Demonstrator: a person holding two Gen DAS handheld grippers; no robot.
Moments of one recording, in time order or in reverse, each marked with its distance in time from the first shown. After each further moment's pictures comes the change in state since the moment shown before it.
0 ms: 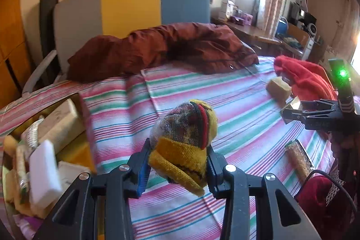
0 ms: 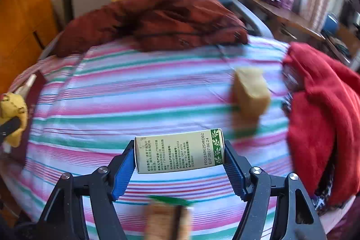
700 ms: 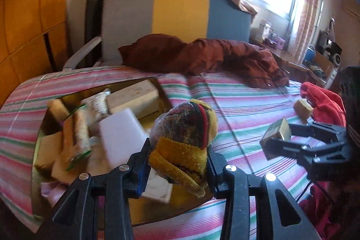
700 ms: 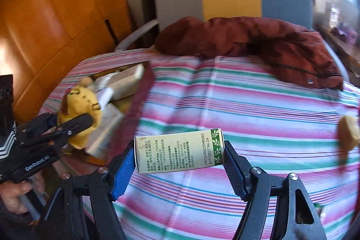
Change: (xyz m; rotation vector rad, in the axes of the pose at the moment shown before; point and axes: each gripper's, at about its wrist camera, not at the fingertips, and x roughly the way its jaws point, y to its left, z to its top) left arm -0.065 0.097 -0.049 -0.188 -0.068 0.134; right arm -0.021 0.204 -0.005 -0.174 -0.046 0.363
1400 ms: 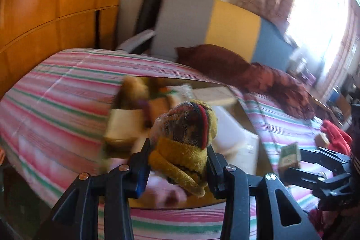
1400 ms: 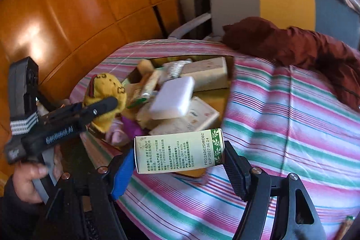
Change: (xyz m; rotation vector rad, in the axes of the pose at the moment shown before) left arm -0.050 0.131 -0.033 -0.265 -0.055 0.134; right arm 0.025 0.111 0.002 -0.174 0.023 0.190
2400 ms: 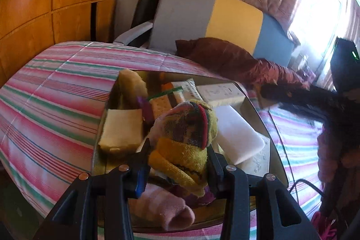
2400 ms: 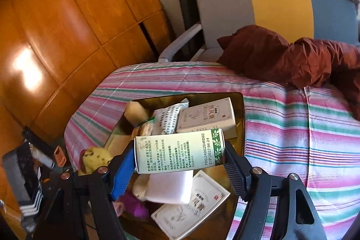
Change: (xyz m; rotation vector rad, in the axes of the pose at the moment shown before) left arm 0.039 0.000 0.007 0.022 0.054 -0.042; right arm 0.064 -0.030 0.092 0.181 -0.072 -0.015
